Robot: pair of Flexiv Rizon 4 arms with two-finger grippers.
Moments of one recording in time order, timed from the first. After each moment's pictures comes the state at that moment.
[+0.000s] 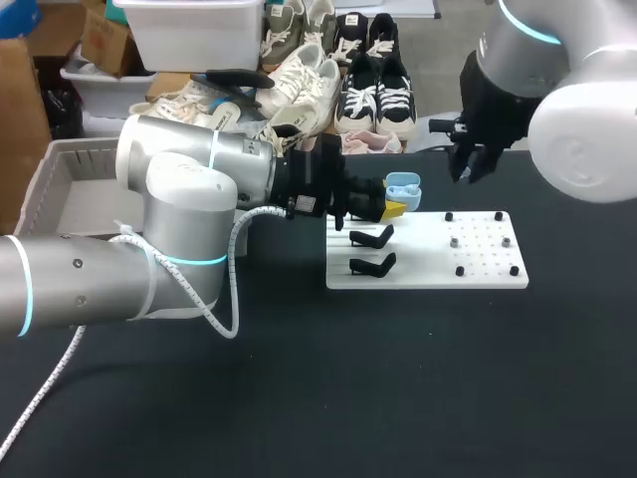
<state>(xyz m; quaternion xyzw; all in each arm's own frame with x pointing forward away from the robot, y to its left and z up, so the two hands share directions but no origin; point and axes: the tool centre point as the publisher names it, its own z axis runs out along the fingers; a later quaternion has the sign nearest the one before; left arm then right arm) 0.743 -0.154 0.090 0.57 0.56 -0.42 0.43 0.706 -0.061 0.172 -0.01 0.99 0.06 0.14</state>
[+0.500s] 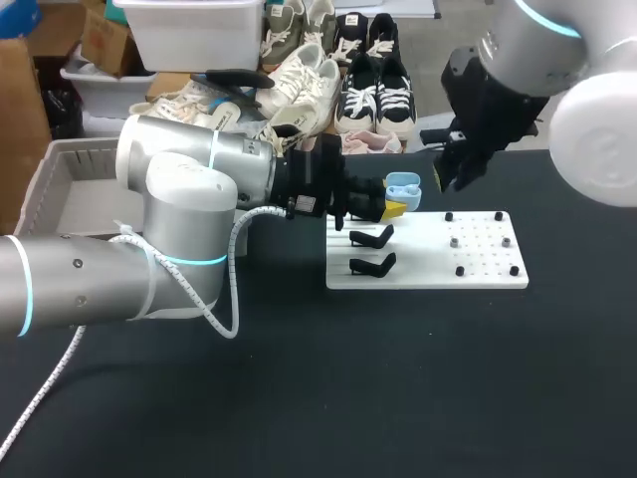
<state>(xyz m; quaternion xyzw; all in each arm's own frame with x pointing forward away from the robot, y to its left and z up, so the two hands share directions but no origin) 0.743 -0.154 0.090 0.57 0.56 -0.42 0.43 0.663 -0.032 0.194 -0.14 0.98 0.09 0.13</state>
